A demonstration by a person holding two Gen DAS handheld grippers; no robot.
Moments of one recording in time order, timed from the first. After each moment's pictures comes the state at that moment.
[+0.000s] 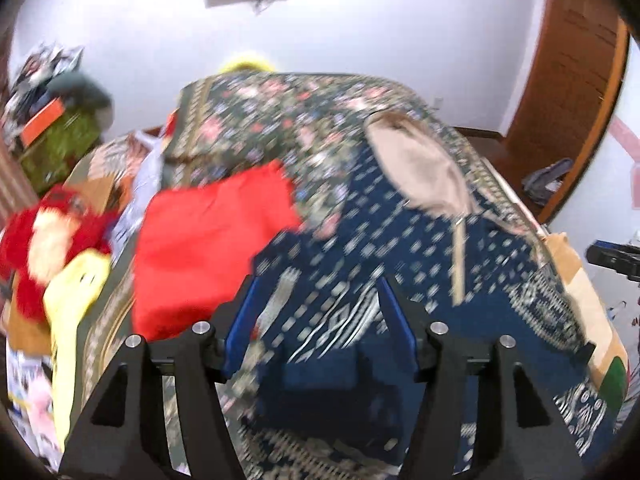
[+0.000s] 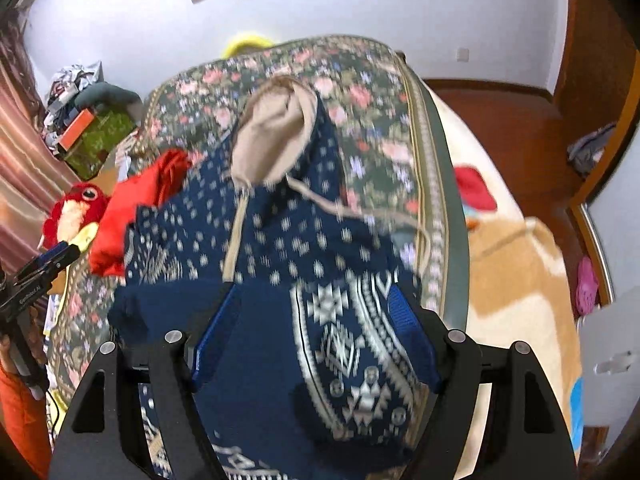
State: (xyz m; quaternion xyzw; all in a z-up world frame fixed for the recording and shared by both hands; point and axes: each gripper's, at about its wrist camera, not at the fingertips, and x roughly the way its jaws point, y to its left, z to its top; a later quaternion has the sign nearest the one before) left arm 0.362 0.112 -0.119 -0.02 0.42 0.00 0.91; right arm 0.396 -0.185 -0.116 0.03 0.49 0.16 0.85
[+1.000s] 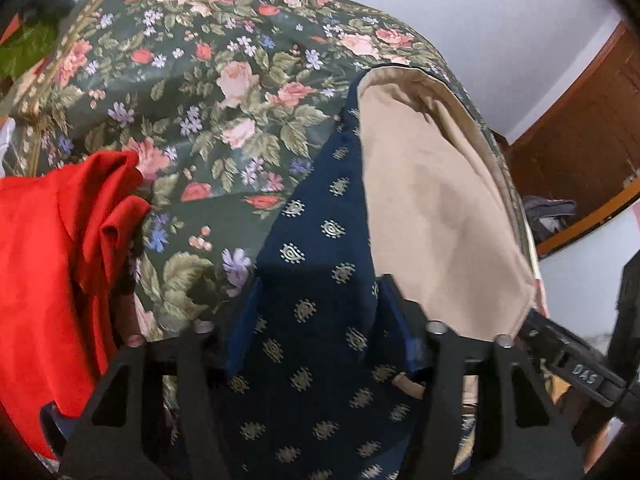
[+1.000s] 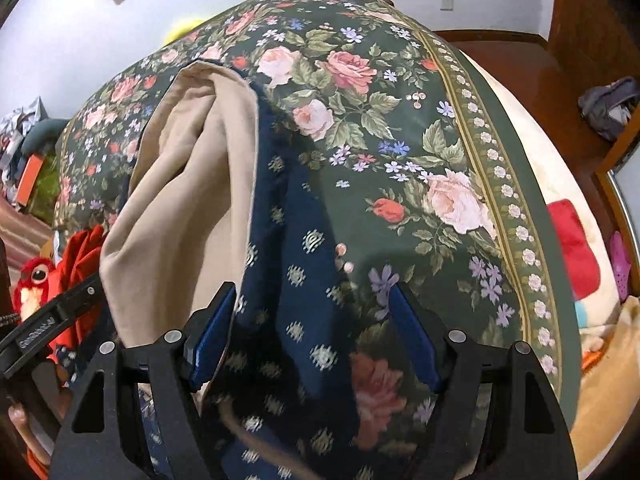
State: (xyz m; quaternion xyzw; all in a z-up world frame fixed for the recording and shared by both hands) left arm 0.589 0.071 -0.245 -0.15 0.51 -0.01 0.85; right arm 0.586 -0.150 -0.231 0.10 0.55 0.11 0.82
